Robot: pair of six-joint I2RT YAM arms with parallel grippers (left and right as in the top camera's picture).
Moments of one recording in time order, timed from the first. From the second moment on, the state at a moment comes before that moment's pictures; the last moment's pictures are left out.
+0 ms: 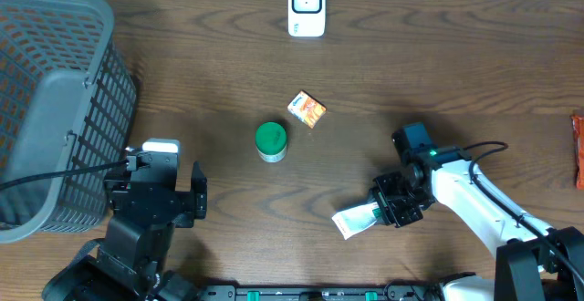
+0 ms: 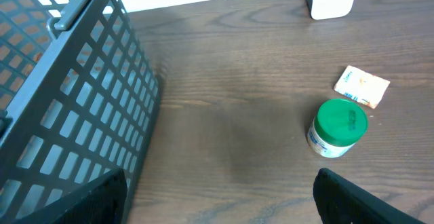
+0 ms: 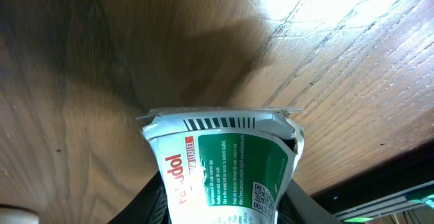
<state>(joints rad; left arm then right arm) -0.57 0.63 1.02 -1.05 -0.51 -0.20 0.26 1.49 0.73 -0.86 -0.41 1.47</state>
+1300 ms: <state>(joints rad) -0.56 0.63 1.02 -1.06 -0.51 -0.20 0.27 1.83 0.96 0.56 0.03 1.18</state>
